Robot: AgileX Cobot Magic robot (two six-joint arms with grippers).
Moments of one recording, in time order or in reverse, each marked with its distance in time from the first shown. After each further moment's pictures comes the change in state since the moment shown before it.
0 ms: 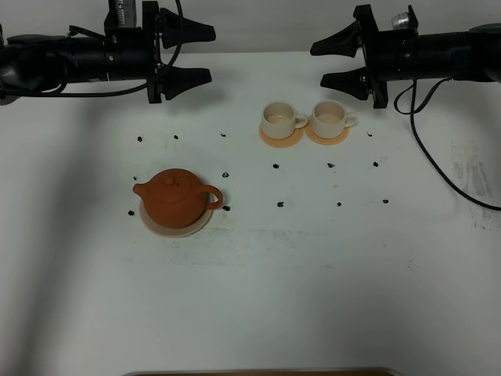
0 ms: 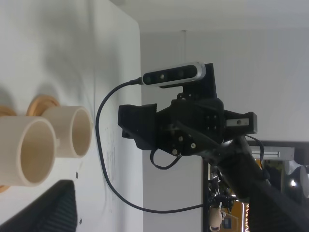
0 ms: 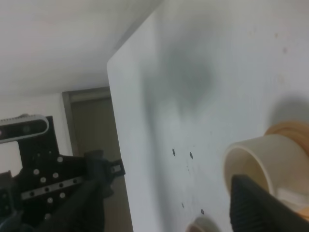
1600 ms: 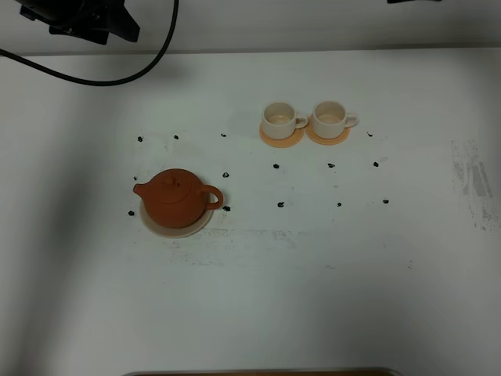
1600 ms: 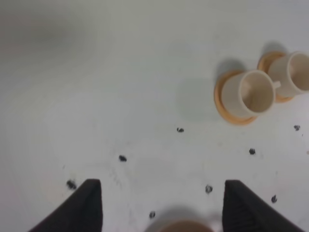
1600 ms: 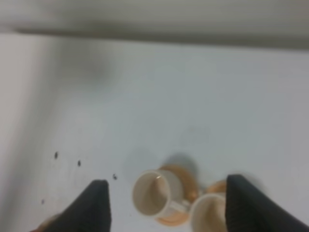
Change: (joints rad) left arm 0.000 -0.317 -0.218 1.049 -0.002 -0.204; right arm -0.013 -0.146 -0.511 -0.750 0.138 0.197
